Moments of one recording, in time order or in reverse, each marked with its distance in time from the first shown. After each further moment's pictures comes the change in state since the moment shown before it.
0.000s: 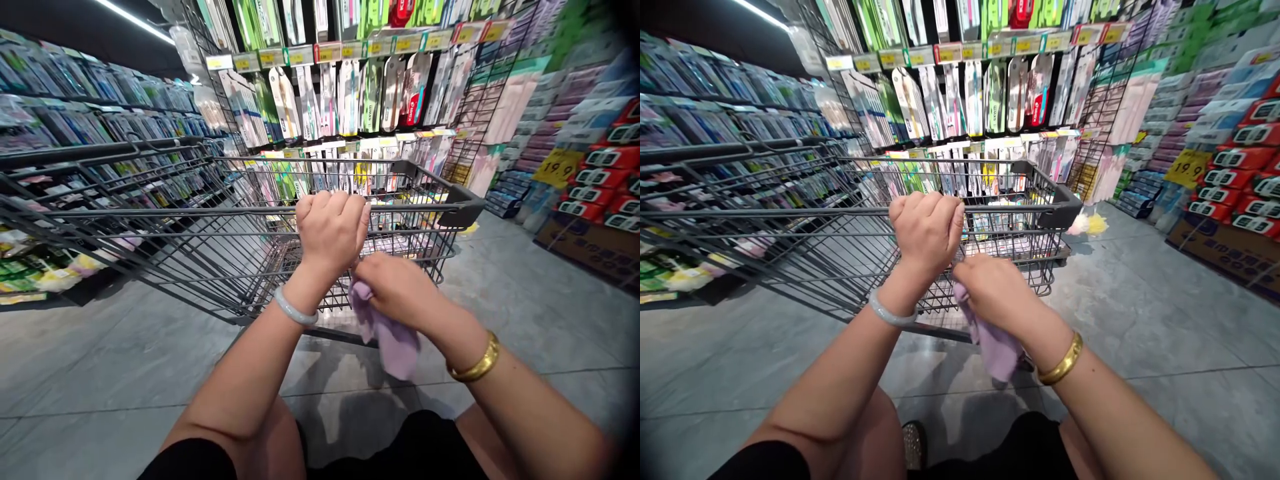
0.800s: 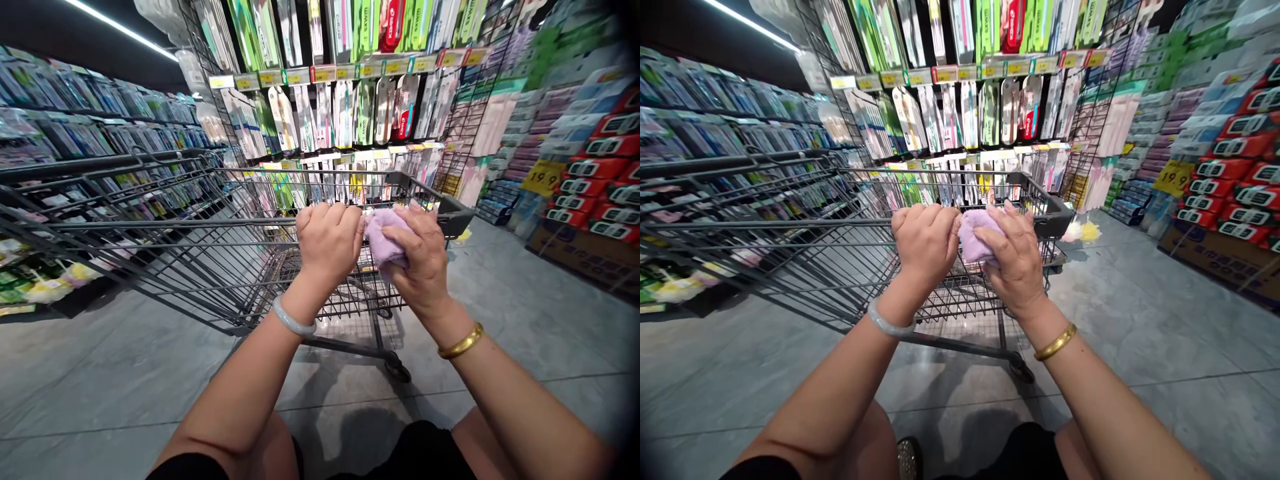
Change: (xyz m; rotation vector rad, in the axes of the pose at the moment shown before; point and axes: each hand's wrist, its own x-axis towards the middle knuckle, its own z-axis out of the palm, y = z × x) left_hand 0.002 0.005 -0.001 0.007 0.014 0.011; right_hand -0.001 0.039 0.017 0.044 0.833 0.001
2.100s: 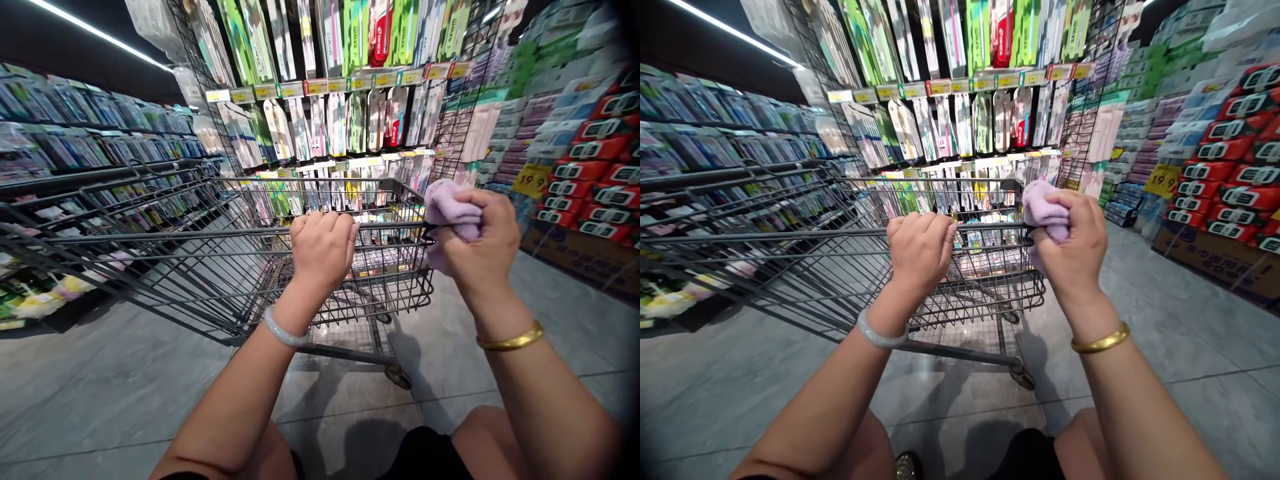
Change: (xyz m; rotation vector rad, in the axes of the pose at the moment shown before) left_hand 0.004 -0.004 -0.006 0.022 -0.046 0.048; right_hand 0.024 0.042 -0.046 -0.180 0.214 0.277
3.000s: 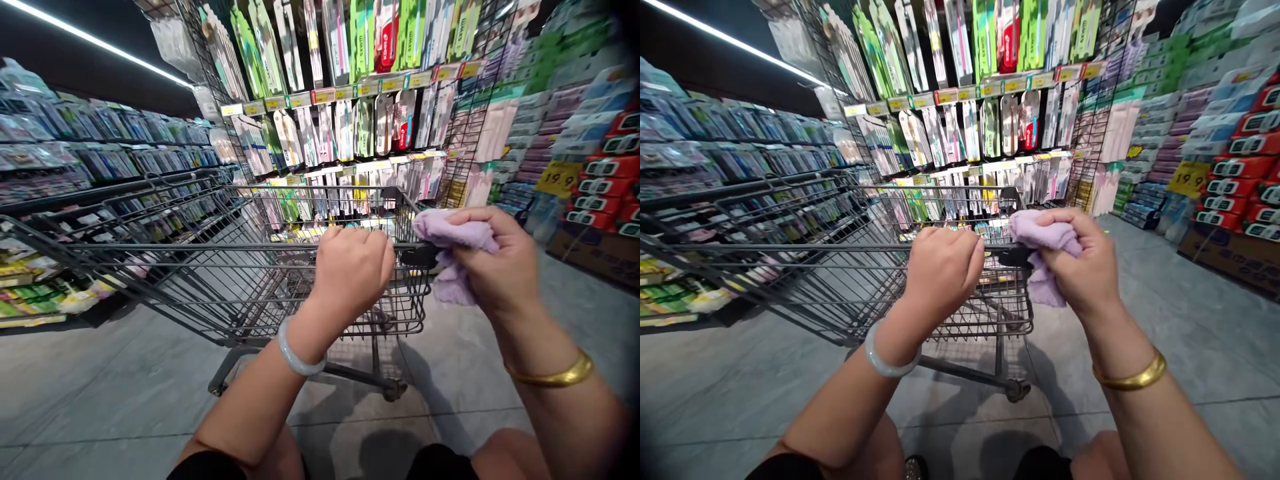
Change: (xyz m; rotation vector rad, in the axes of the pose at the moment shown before) left_hand 0.014 0.041 -0.035 -0.087 -0.215 0.079; right_hand 0.007 -0.003 -0.016 0.611 -0.178 0.444
